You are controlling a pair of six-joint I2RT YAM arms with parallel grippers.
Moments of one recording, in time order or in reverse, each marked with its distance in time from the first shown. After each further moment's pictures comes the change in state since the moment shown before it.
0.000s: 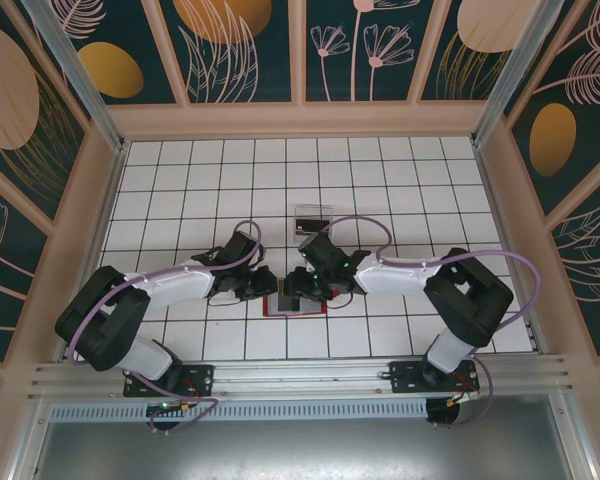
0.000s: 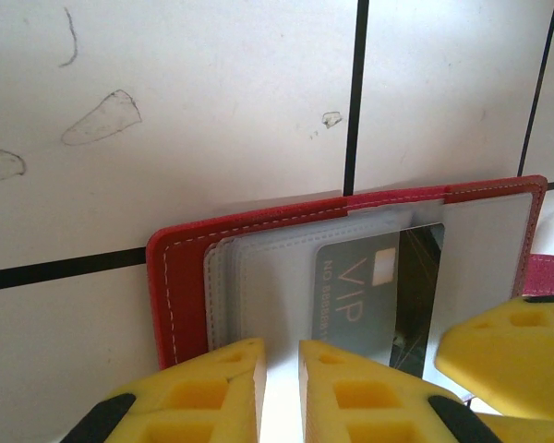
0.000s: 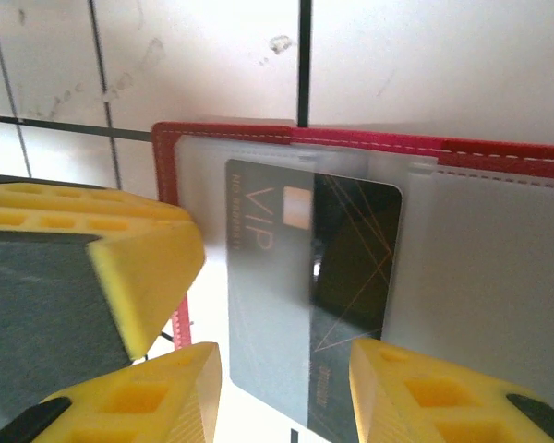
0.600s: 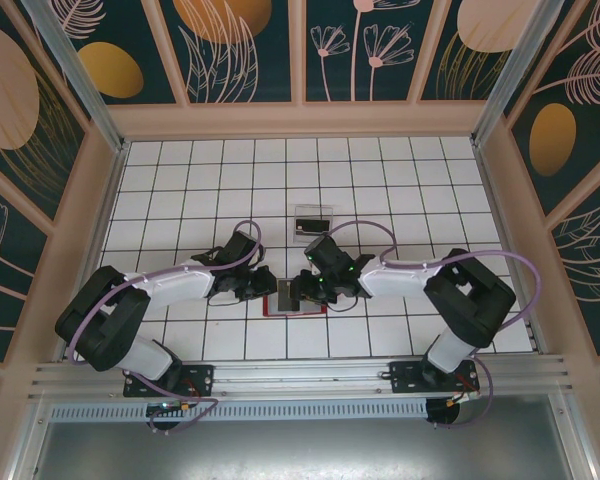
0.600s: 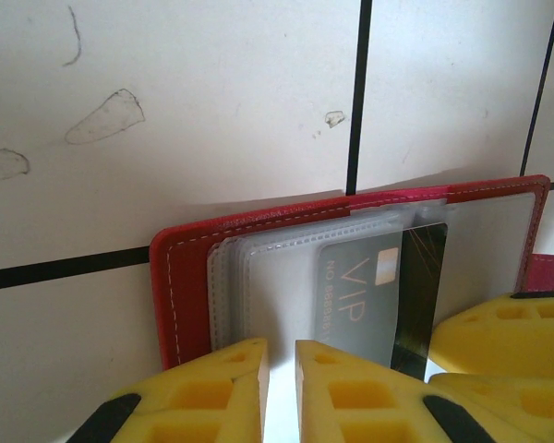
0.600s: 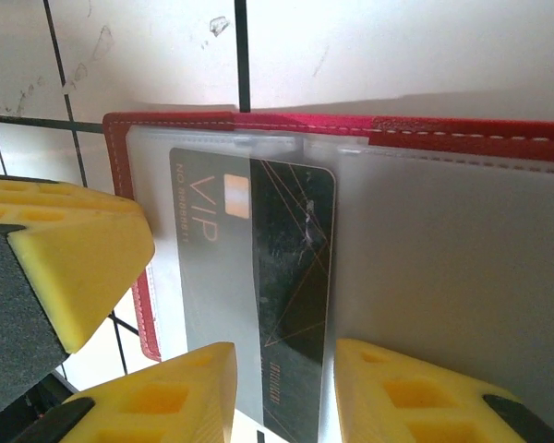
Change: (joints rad) left arm 0.000 0.000 0.000 -0.003 0.000 0.001; right arm -0.020 0.002 -0.067 0.061 -0.026 0.005
